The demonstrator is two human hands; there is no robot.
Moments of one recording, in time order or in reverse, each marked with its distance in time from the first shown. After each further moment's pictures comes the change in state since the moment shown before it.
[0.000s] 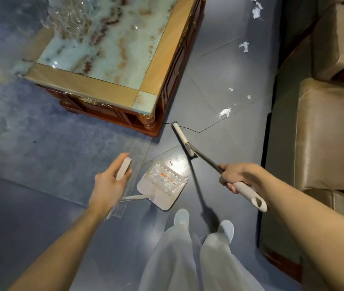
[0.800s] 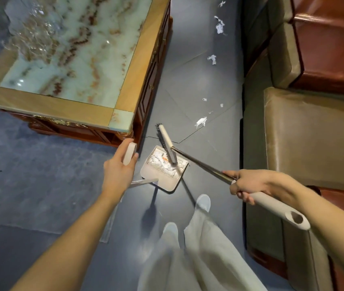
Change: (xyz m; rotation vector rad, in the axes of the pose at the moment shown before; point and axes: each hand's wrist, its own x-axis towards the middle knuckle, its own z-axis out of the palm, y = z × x) left_hand 0.060 0.076 0.048 -0.136 -0.013 0.215; right_hand -0.066 0.043 -0.041 0.296 -0.023 -0.033
